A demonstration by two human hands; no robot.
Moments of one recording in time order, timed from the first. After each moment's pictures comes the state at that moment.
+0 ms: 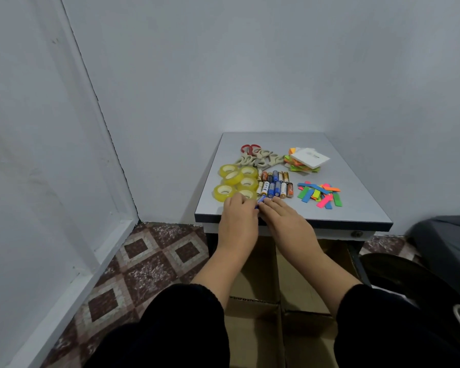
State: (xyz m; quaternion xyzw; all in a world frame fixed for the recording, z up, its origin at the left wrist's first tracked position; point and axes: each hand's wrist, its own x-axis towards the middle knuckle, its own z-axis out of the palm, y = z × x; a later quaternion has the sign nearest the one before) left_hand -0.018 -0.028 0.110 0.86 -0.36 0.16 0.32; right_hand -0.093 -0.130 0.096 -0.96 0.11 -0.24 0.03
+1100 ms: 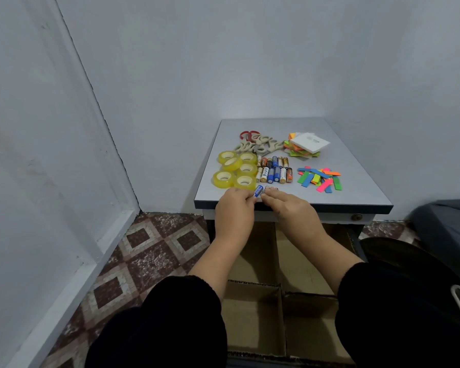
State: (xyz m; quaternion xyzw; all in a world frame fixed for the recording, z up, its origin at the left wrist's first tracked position) left_hand -0.025 -0.019 0.112 0.85 -0.30 0.10 0.42; right_hand -0.100 -0.143 0.085 -0.93 0.02 -0.36 0.00
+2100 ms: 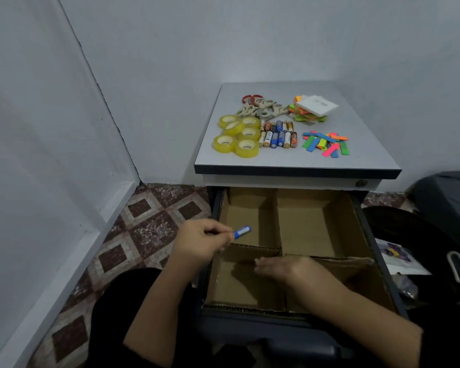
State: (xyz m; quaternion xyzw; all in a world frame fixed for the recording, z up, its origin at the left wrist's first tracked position) left_hand -0.068 0.098 0.077 0.80 -0.20 -0.20 0.52; right_hand -0.211 -0.063 0.047 -0.97 -0.07 0.02 0.22
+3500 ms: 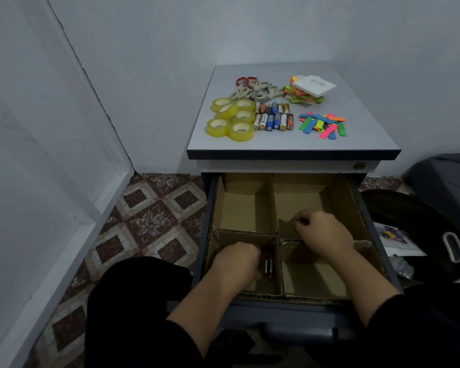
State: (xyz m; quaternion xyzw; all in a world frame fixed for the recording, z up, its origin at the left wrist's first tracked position) left_hand -0.095 0.030 0.005 0.85 -0.40 -0.34 -0.05; right_hand -0.188 -0.117 0.023 -0.90 0.37 -0.01 0.22
